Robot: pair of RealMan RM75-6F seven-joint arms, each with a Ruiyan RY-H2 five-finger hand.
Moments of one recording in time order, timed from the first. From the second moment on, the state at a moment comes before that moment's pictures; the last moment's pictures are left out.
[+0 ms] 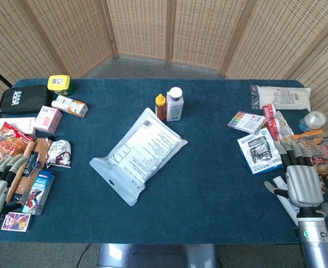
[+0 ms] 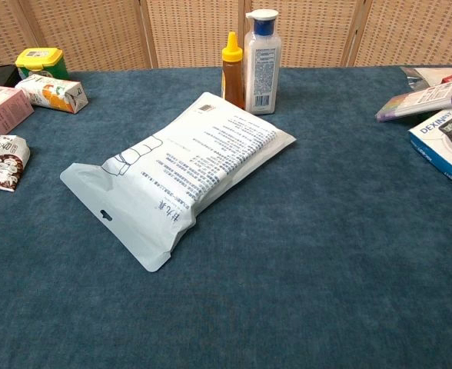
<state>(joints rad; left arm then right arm) -0.10 -0.99 0.00 -1.79 1.53 1.43 -0.08 0.21 -1.10 0.13 -1.89 -1.36 1.47 -0.28</state>
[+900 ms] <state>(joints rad) -0.22 -1.09 0.01 -1.64 1.58 1.25 0.01 0.17 -1.06 0.13 -1.93 -1.38 1.49 -0.27</state>
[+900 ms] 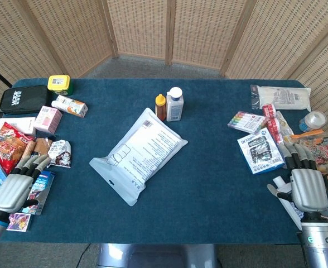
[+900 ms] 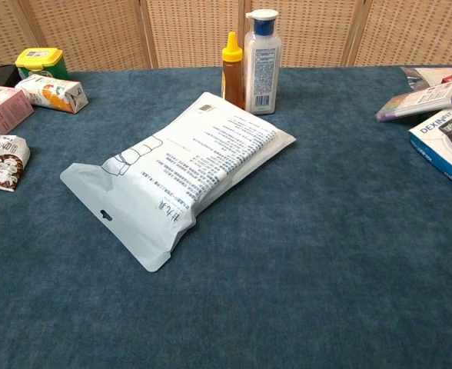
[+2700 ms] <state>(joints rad) -0.46 -1.54 -0.05 -1.35 1.53 1.10 0.19 0.14 -1.00 0.15 -1.95 -1.34 1.47 -0.19</state>
